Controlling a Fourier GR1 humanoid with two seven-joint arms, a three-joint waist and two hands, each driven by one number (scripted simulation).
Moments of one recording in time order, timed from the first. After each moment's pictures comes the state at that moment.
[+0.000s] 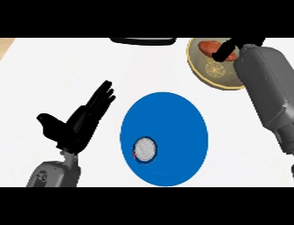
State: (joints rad) left arm -0.16 0.04 -0.15 -1.56 0.17 -0.09 0.17; right arm -1.11 -0.28 -0.08 -0.54 1.04 -0.09 0.21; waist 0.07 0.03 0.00
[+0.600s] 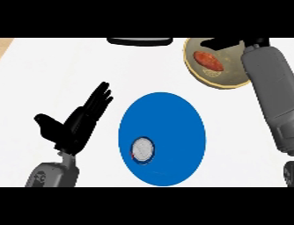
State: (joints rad) left arm -0.14 0.05 -0.14 -1.55 0.18 -0.09 0.16; right arm -1.12 -0.24 -0.40 -0.49 0.70 -0.26 -0.14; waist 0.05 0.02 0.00
